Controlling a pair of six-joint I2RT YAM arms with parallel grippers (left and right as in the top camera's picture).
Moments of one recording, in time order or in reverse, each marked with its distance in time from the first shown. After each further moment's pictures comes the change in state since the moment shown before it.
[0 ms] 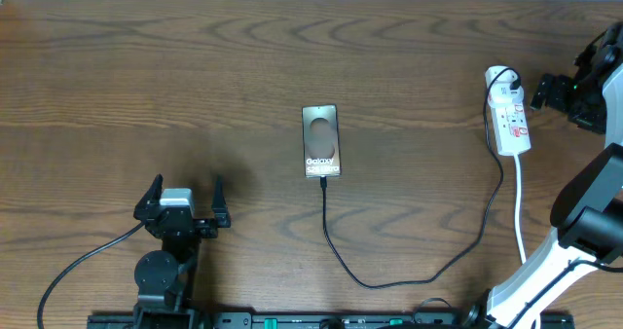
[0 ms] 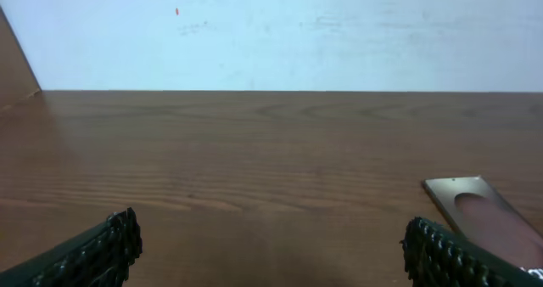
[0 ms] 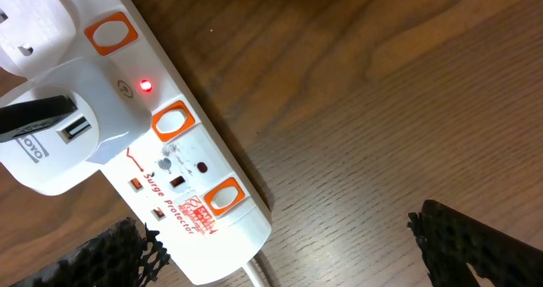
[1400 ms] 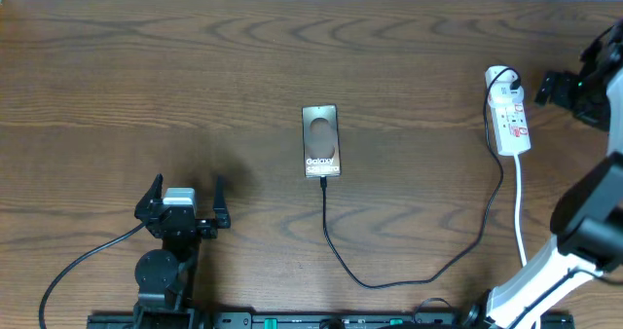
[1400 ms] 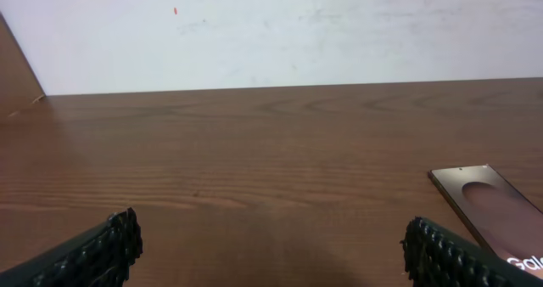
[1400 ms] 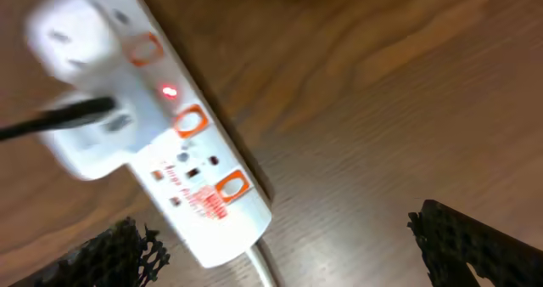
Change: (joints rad) left arm 0.000 0.013 0.000 0.000 0.000 0.035; right arm 0.003 -0.083 -0.002 0.000 0.000 0.000
